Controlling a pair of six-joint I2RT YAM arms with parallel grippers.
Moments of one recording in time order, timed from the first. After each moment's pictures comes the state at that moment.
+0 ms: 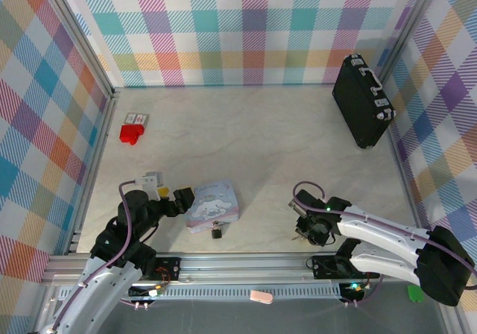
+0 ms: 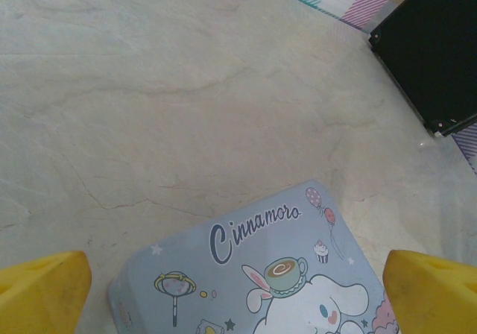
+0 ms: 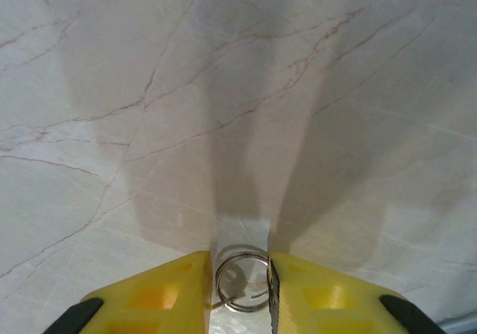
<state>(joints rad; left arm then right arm) -0.45 0.27 0.36 -0.52 0.04 -0.55 0.87 1.00 0.45 -0.86 0.02 1.46</state>
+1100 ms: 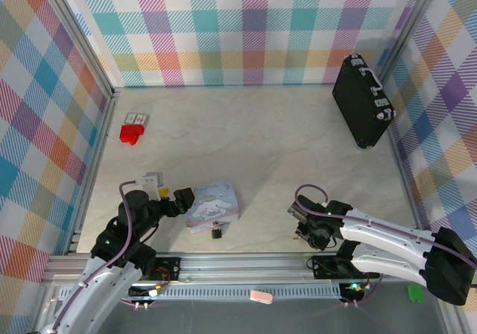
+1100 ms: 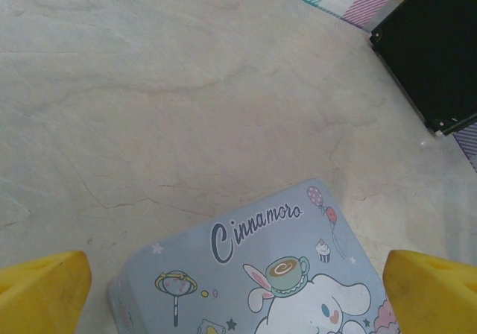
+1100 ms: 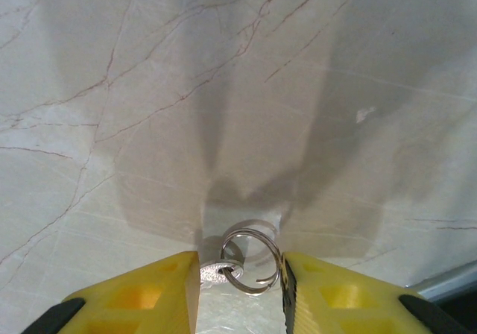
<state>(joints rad) -0.45 0.27 0.36 -0.52 0.04 -0.55 0.95 0.96 0.45 -0.91 0.06 1.60</state>
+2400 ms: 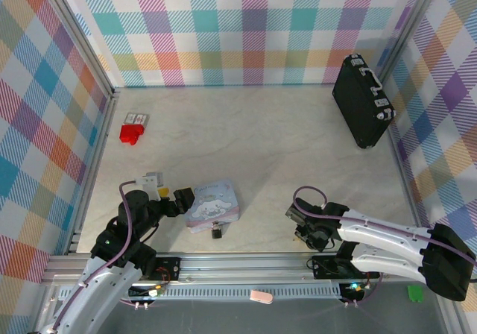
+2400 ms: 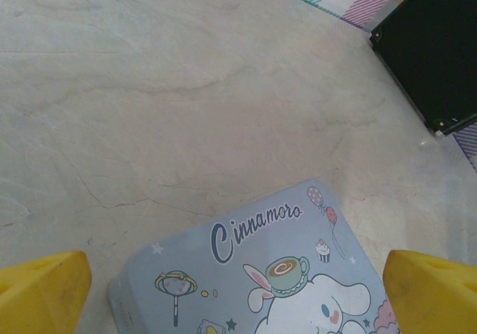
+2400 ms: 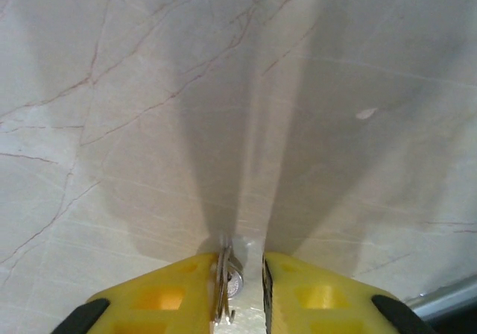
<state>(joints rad) -0.45 0.27 0.36 -0.52 0.04 -0.55 0.98 0.99 0.43 -0.87 0.08 1.65</state>
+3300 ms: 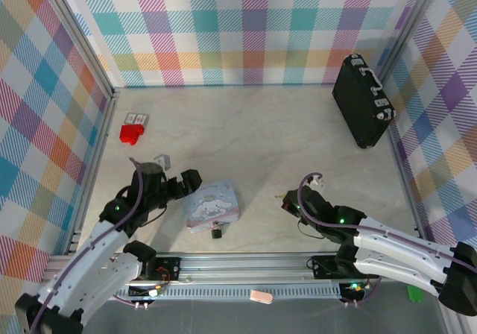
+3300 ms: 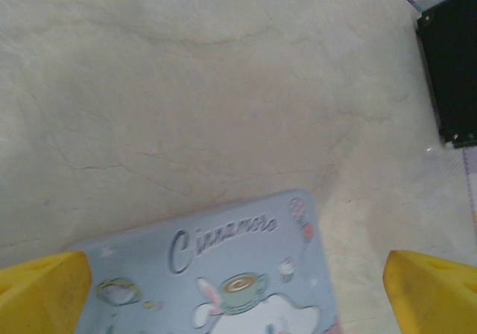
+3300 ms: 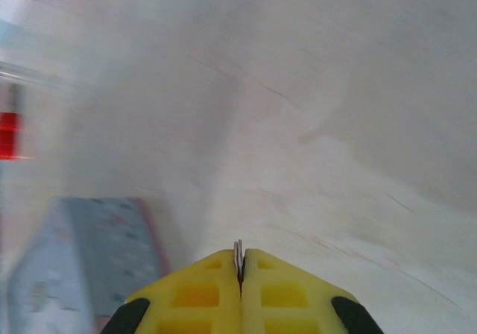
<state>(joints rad) -0.45 0.73 0.63 -0.57 0.09 -0.79 0.98 0.79 0.43 -0.33 0.38 1.26</state>
